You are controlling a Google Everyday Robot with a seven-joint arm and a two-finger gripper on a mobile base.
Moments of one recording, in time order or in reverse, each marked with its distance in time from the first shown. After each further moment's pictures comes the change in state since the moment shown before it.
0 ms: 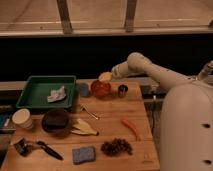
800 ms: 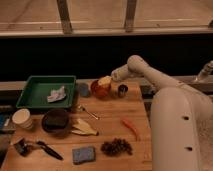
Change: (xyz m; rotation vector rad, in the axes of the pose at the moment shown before) arm 0.023 -0.005 0.036 -0.168 0.084 0.042
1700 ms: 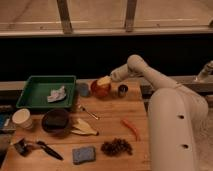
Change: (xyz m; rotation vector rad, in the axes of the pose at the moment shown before) arm -0.002 0.004 0.003 -0.024 0.004 -0.006
